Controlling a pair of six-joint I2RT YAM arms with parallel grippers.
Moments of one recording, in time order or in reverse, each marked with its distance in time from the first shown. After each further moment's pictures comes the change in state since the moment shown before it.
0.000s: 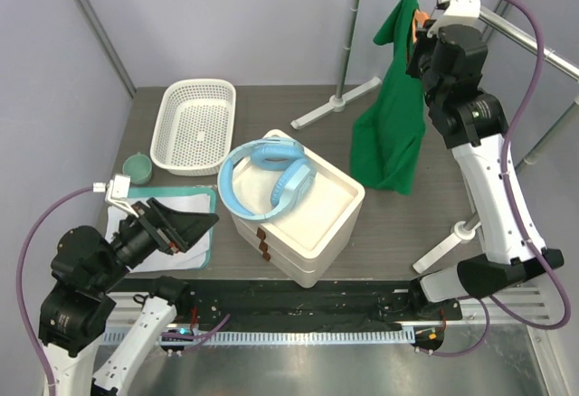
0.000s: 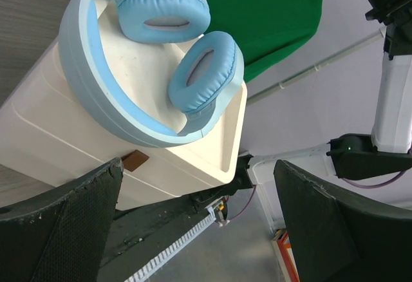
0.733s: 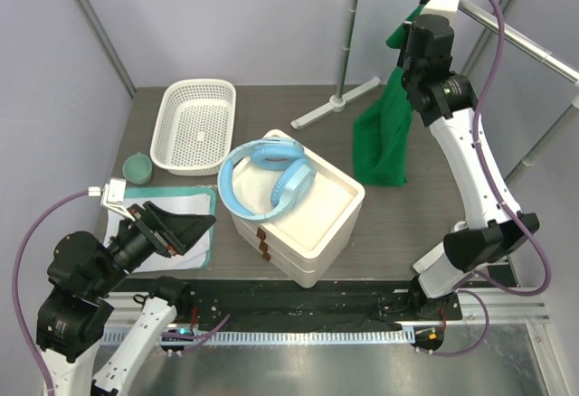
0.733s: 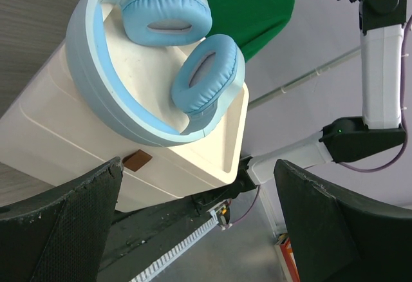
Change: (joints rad) left arm 0.000 -0.019 0.003 -0.008 -0.017 0.006; right arm -0.001 0.182 0.080 0.000 0.180 0.008
